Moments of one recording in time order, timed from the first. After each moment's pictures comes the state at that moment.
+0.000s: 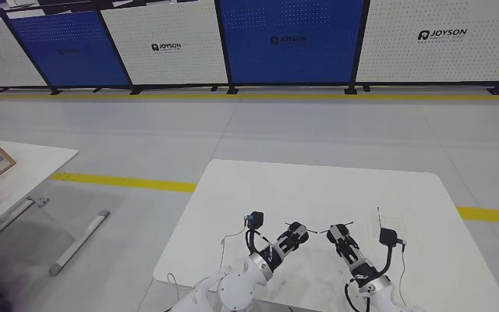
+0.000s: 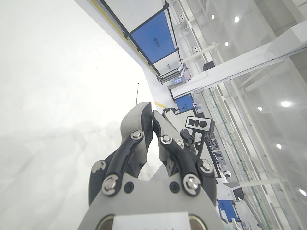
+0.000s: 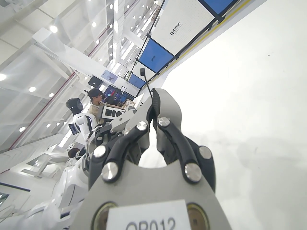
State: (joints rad) left arm 1.45 -1.18 -0.89 -1.72 0.04 -0.03 0.04; right arm -1.58 -1.18 1.16 -1.70 -0.26 -0.22 0.08
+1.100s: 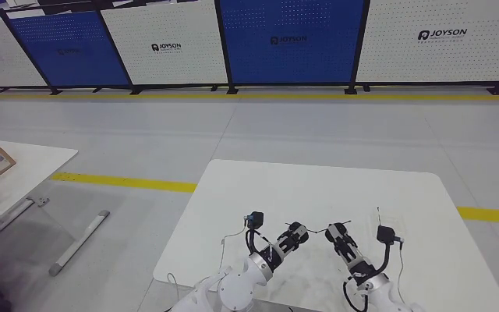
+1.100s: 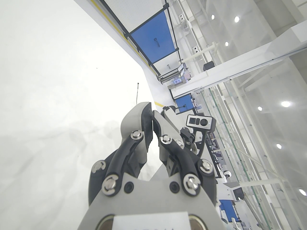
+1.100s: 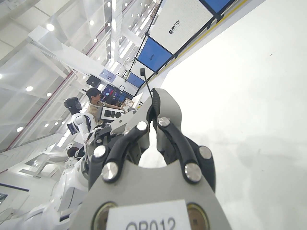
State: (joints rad) left arm 1.45 -1.18 -0.89 -1.72 0.04 -0.03 0.04; right arm -1.57 -1.20 1.16 -1.70 -0.27 -0.20 0.11
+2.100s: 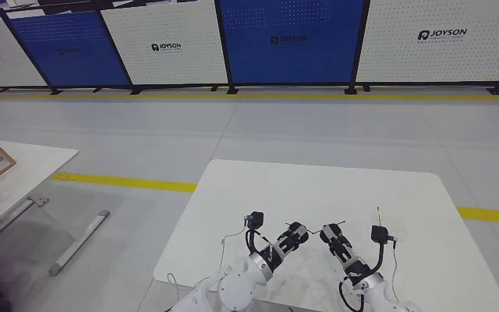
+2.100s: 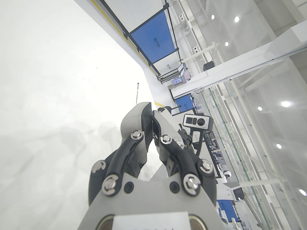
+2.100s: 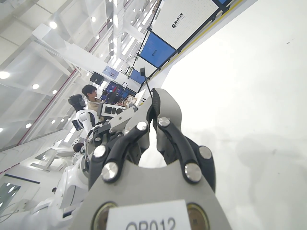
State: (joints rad) left arm 1.45 -1.18 -0.89 -1.72 0.04 -0.03 0.04; right arm -1.56 -1.21 1.14 -1.68 -0.25 -0.22 0.13
